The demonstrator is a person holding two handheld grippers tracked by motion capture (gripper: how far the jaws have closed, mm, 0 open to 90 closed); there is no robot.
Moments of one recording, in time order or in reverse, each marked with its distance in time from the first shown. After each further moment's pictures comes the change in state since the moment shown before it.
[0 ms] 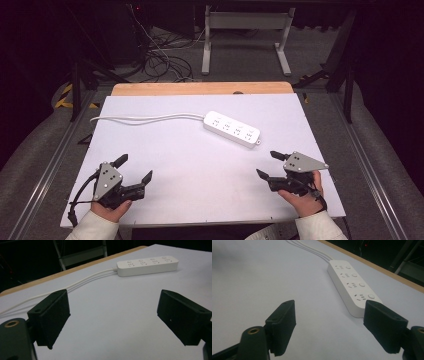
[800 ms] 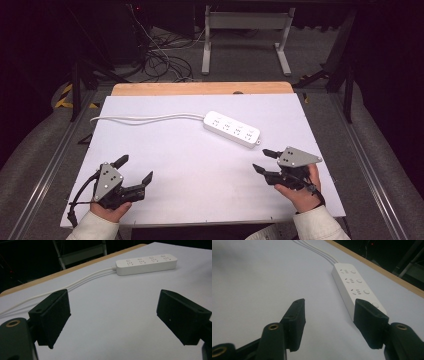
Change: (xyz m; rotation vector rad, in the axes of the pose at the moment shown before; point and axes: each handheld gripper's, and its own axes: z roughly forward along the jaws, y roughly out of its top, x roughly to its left) left arm -0.003 0.003 -0.003 0.013 0.002 0.011; right arm 0.000 0.020 0.008 0.030 0.033 -0.042
